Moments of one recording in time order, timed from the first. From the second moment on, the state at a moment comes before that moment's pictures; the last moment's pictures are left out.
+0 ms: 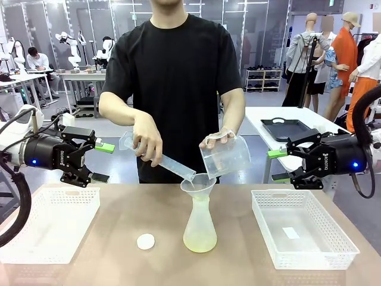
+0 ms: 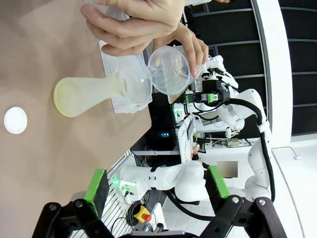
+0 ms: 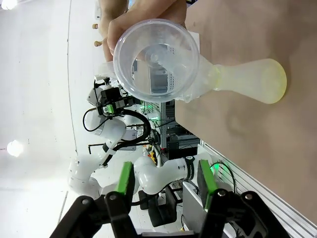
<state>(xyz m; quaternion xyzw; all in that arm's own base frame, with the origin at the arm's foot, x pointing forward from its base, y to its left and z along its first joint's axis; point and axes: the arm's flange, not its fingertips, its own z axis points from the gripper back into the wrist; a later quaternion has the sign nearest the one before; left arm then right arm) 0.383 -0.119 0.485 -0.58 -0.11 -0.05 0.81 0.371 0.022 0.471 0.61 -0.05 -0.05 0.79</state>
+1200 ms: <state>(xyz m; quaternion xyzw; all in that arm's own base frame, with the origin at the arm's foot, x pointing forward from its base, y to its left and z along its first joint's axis) 0.383 -0.119 0.485 -0.58 -0.11 -0.05 0.81 0.371 0.022 0.471 0.61 -0.05 -0.05 0.79</state>
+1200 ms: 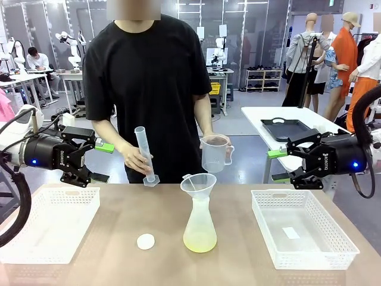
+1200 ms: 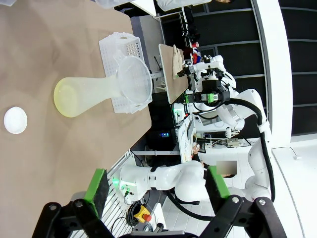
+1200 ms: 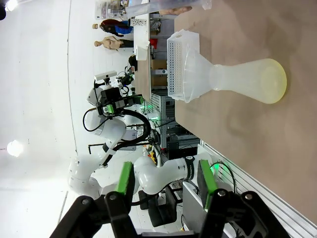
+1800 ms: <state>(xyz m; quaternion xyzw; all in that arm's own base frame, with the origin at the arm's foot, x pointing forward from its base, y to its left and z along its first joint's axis) 0.383 -0.119 0.485 -0.58 -0.11 -0.05 0.81 0.372 0.021 0.471 0.61 -0.05 -0.05 0.79</state>
